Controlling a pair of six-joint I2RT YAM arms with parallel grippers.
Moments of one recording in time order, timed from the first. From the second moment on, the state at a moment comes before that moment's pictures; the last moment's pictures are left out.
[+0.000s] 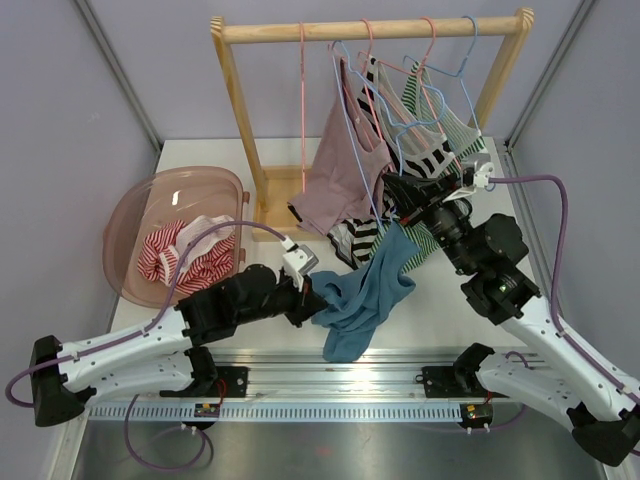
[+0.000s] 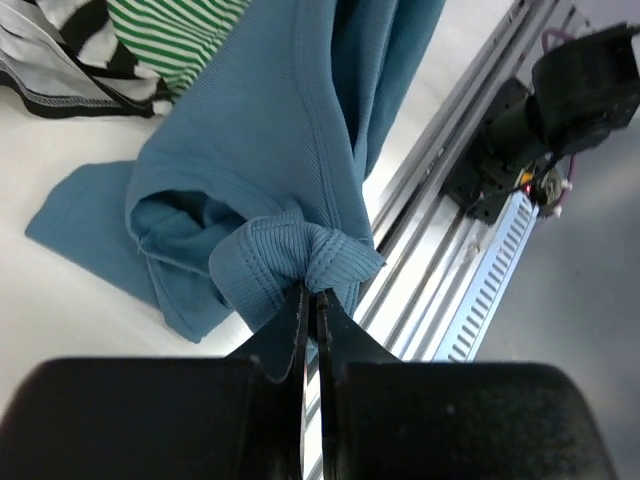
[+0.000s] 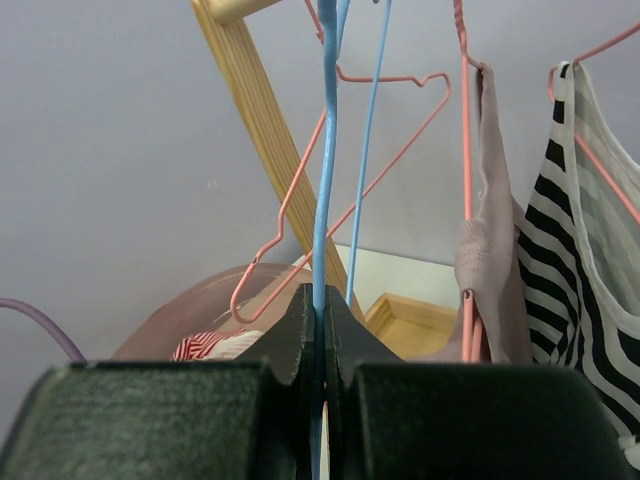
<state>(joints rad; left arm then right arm) -1.10 0.85 0.67 -0.25 0.05 -0.39 0.70 0.84 0.96 0.23 0.11 0.29</state>
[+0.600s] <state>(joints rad) -1.10 0.80 0.64 -0.09 -0.20 -0.59 0.71 0.65 0.49 0.82 -0.09 0.27</state>
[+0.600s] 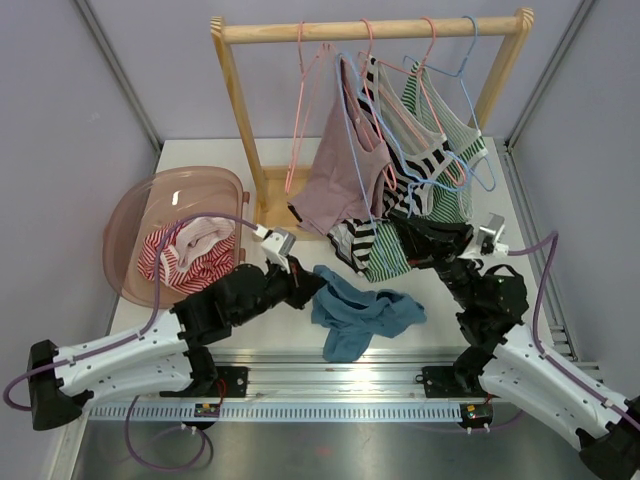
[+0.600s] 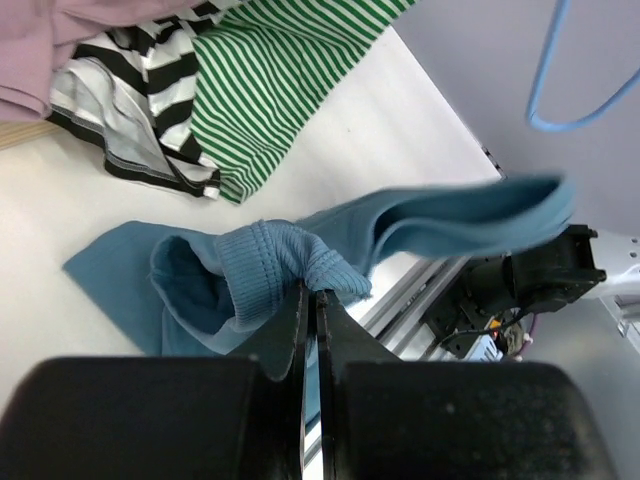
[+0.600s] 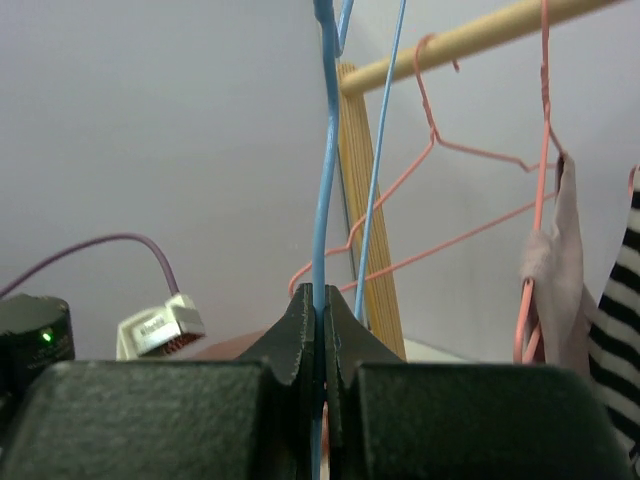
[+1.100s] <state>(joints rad) -1.15 1.09 0.81 -0.32 -0.41 -0.68 0.71 0.65 0.87 0.37 -0.04 0.25</state>
